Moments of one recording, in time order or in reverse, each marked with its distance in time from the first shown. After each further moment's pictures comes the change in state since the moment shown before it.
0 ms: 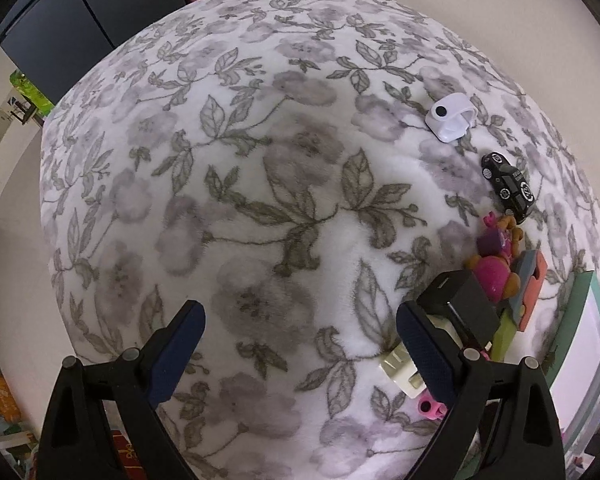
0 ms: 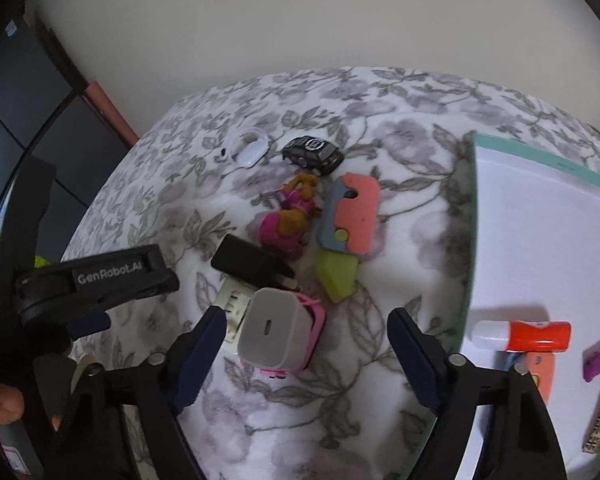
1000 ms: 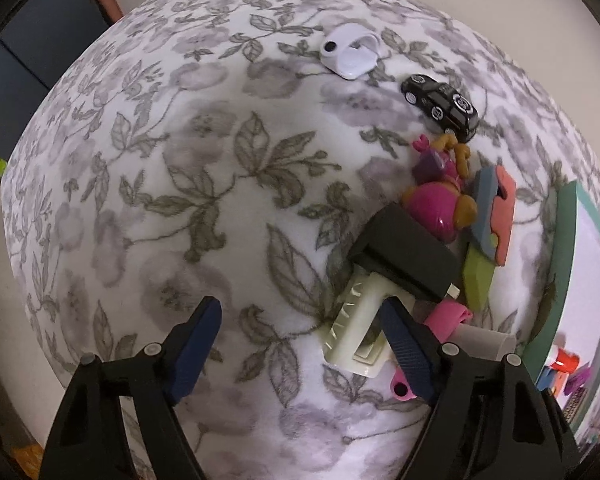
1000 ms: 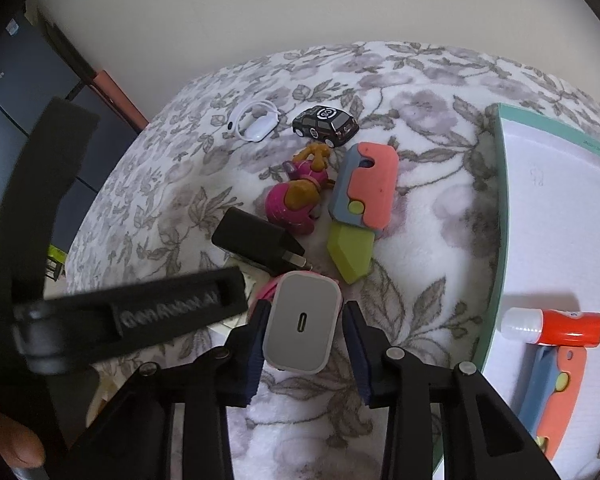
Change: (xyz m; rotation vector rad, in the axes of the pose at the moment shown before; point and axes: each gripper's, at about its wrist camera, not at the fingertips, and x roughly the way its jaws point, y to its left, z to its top) left arm 0.014 -0.060 -0.026 0.260 0.038 -0.040; right arm 0.019 -0.004 -0.008 0.010 0.057 0.066
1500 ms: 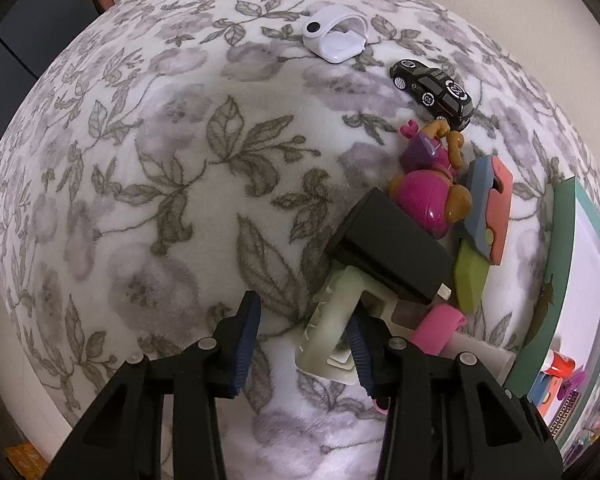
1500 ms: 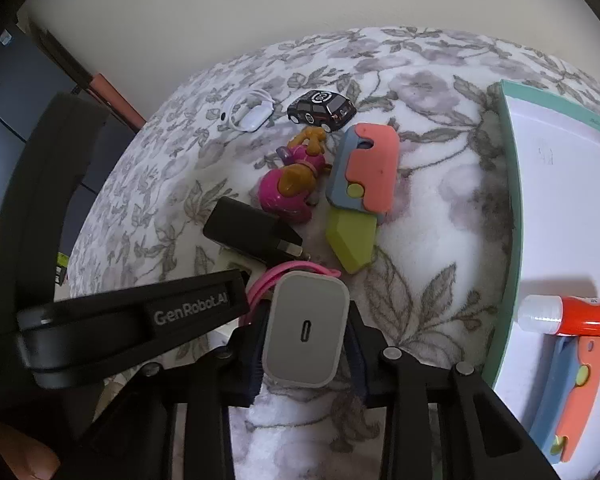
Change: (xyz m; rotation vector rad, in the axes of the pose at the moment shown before) left arm 0.022 -0.016 -0.003 -0.022 0.019 -0.054; right arm 0.012 -0.003 -0.005 0.026 0.018 0.016
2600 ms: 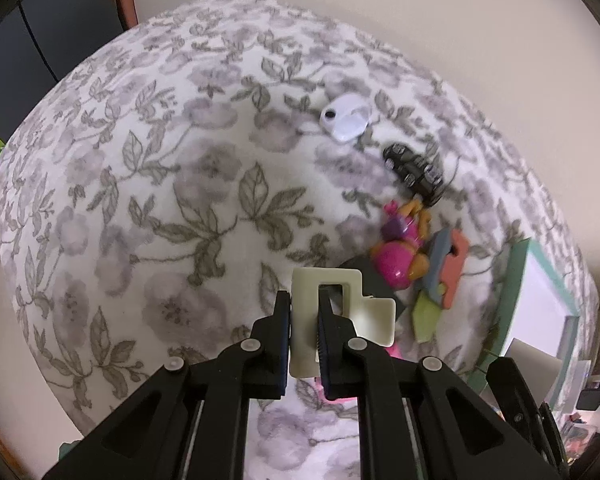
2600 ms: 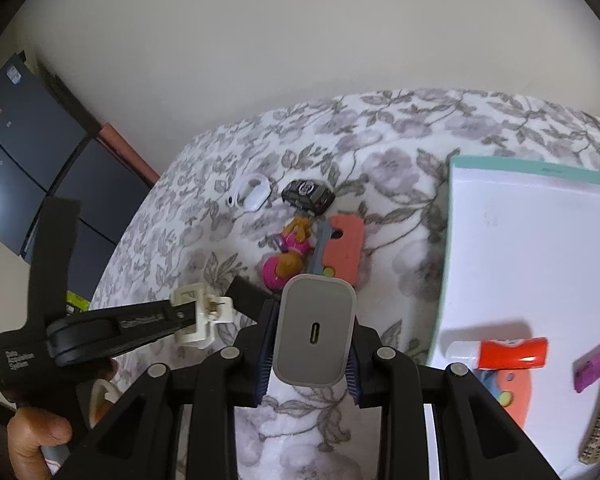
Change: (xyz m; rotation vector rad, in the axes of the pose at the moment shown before) left arm -0.069 0.032 0.014 -0.091 -0.143 -0.098; right arm -0.073 -0.021 0.026 0.057 -0.171 0.034
